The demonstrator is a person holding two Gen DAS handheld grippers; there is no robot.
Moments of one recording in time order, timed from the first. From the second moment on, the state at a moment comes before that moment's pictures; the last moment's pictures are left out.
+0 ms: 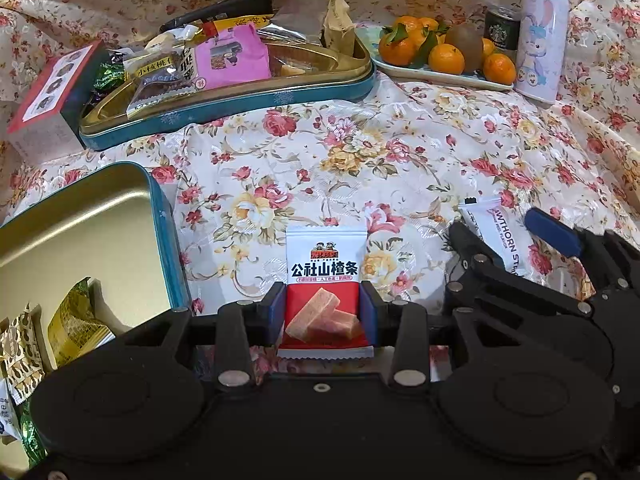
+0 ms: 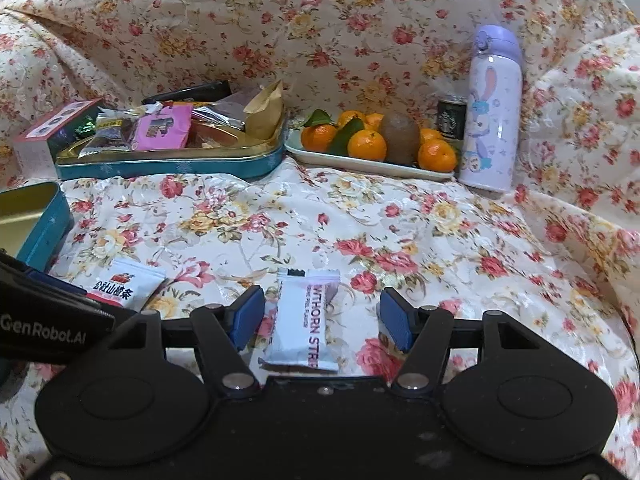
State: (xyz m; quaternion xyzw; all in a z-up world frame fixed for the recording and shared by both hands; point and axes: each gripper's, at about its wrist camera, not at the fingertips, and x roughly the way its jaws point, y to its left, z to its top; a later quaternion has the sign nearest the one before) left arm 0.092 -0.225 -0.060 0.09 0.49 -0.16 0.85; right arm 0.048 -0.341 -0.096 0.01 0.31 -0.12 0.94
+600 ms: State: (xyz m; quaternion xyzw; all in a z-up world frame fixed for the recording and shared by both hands) left arm 0.089 -0.223 -0.060 0.09 0.48 -0.17 0.86; right arm -0.001 -0.340 -0.088 0.09 0.31 -0.15 0.94
